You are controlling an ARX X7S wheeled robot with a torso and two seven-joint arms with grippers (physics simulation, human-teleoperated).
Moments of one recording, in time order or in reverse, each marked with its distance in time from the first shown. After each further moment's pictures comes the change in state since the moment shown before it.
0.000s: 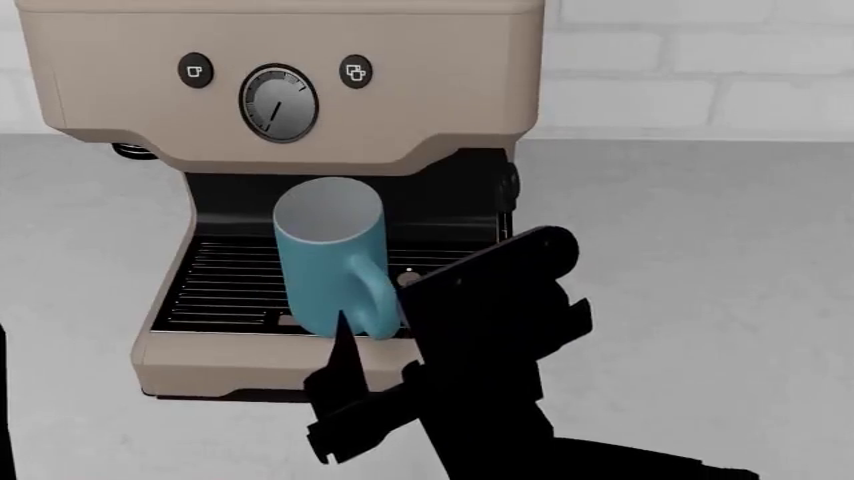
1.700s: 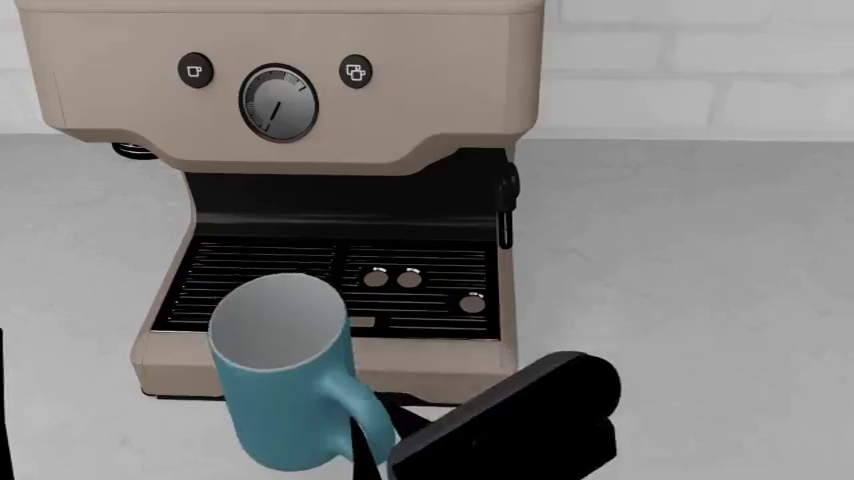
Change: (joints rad) left arm 0.001 -0.008 0.007 0.000 0.008 0.013 0.000; right arm 0.047 0.229 -0.044 -0.527 -0.145 0.107 0.172
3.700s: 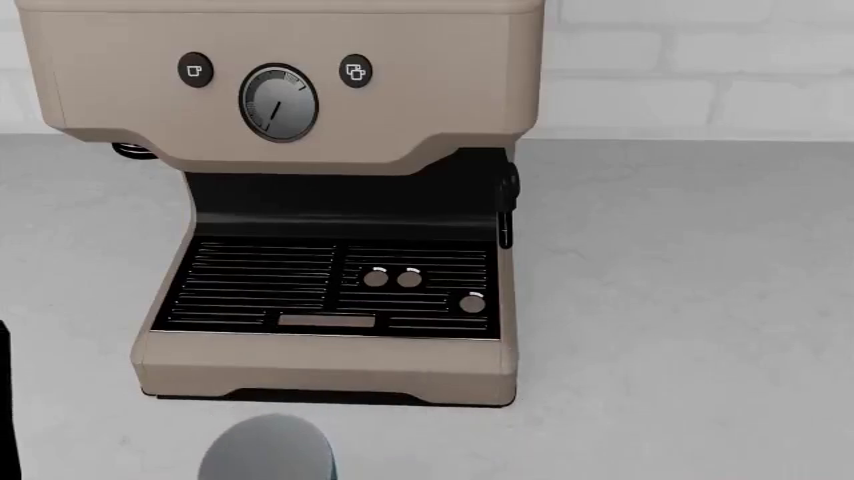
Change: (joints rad) left arm 0.008 -0.001 0.033 0.000 0.036 0.008 0.000; right arm -0.148 0.071 -0.104 -0.193 -0.175 0.142 0.139
